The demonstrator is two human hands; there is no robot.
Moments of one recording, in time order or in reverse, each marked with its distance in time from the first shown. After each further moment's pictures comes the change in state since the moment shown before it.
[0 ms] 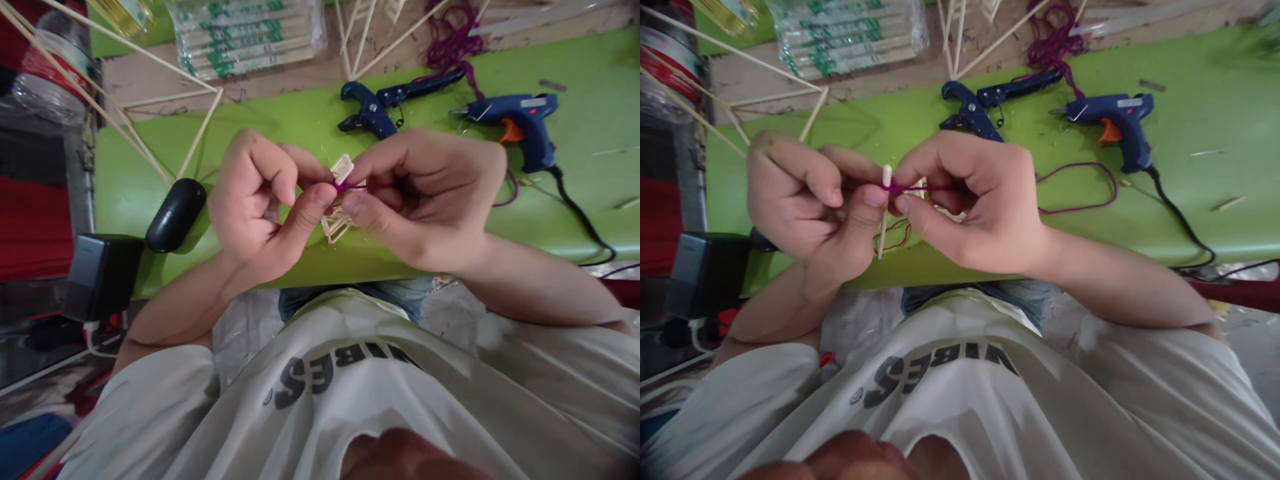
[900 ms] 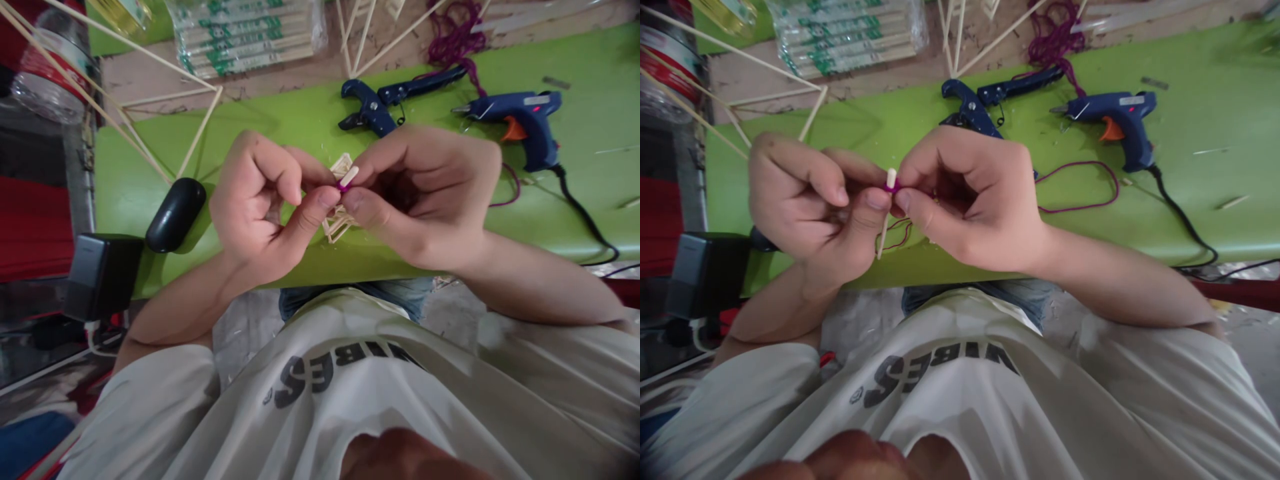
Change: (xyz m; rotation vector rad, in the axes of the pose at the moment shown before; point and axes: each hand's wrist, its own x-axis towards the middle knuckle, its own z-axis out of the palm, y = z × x) left_hand -0.005 -0.010 -0.004 -0.138 -0.046 -0.038; right_hand -0.001 0.008 0.000 0.066 -0.035 -0.017
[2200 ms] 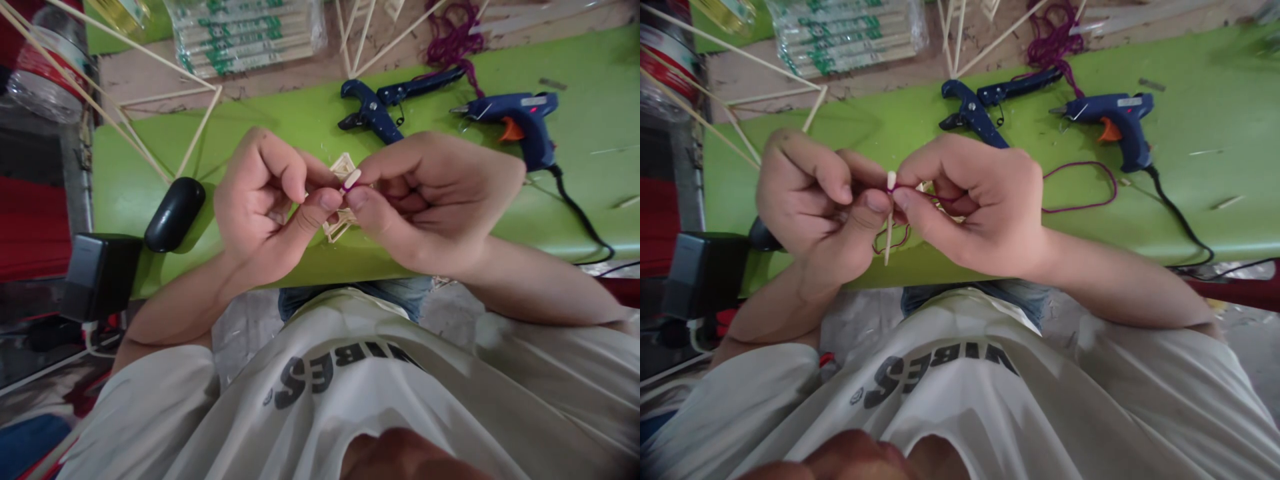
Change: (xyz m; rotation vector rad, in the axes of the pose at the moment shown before) left_hand 0.003 0.020 0.010 -0.063 0.027 -0.089; right_hand -0.008 -0.004 0.001 -0.055 0.039 0.045
